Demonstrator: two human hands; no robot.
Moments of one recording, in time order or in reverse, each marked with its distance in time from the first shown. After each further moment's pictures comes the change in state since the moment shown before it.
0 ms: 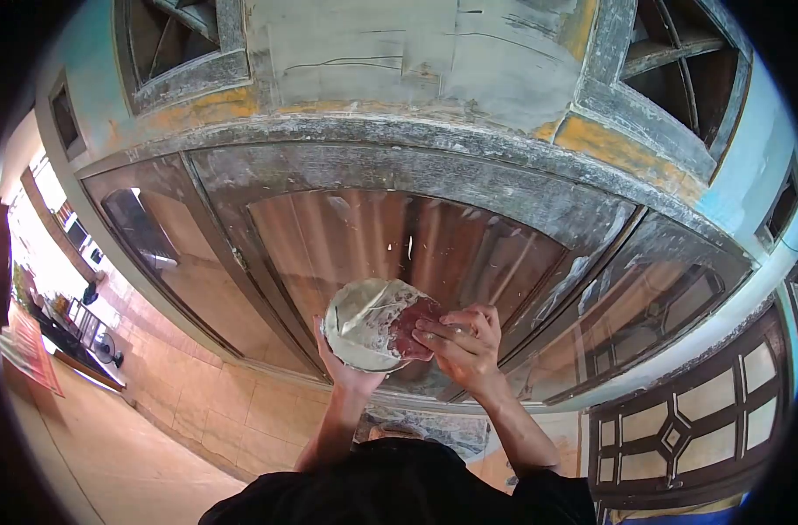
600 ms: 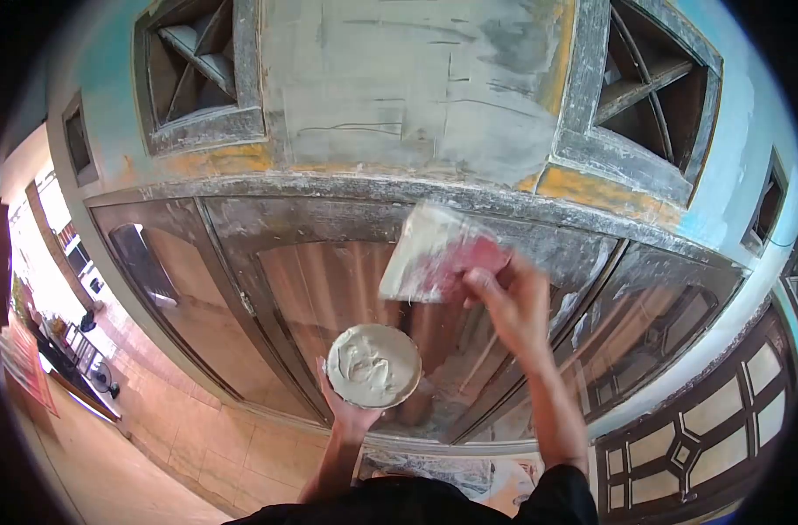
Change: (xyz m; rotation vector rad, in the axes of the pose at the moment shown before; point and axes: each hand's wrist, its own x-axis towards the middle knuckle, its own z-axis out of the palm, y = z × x) left_hand -0.003 0.011 0.001 0.038 0.087 0.027; right_hand 0.104 0.036 -0.047 0.757 0.140 0.673
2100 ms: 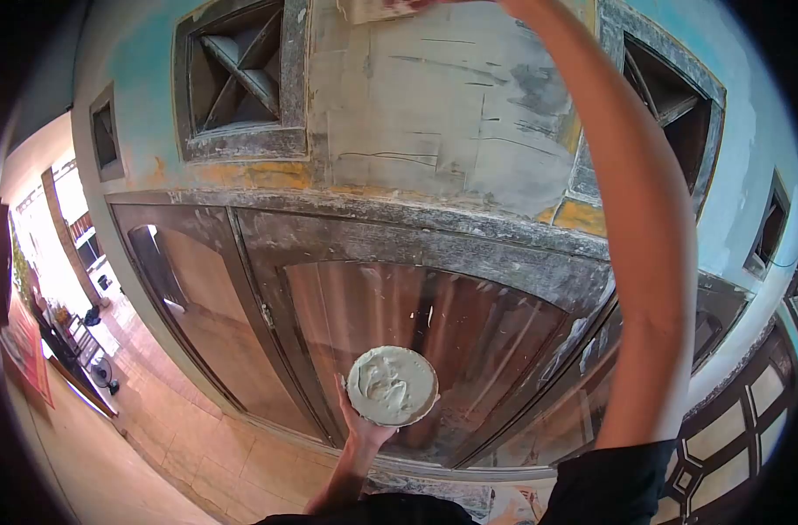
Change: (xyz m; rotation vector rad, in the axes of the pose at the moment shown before) left_hand 0.001 0.003 -0.021 -0.063 -0.170 -0.099; right_hand 0.279 -0.226 0.062 -0.553 -0.062 -0.388
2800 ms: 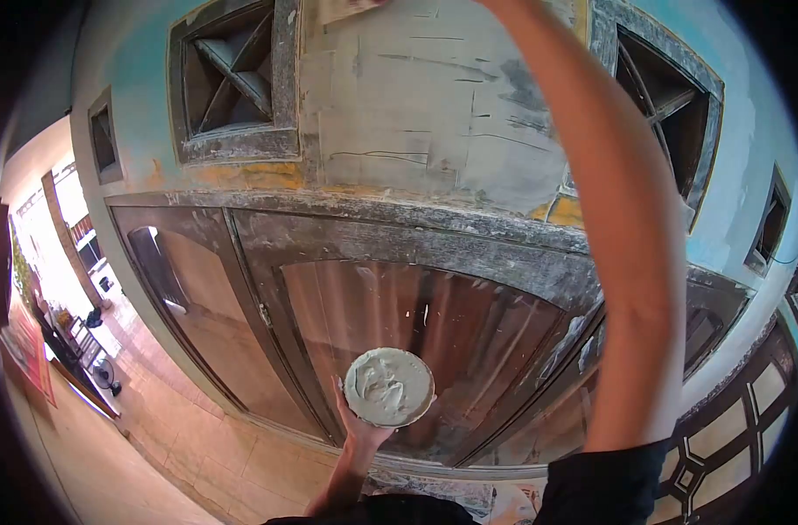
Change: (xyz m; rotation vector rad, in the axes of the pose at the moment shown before) left_hand -0.002 -0.007 -0.002 0.023 0.057 0.045; right_hand 0.024 -0.002 0.012 -0.150 -0.009 -0.152
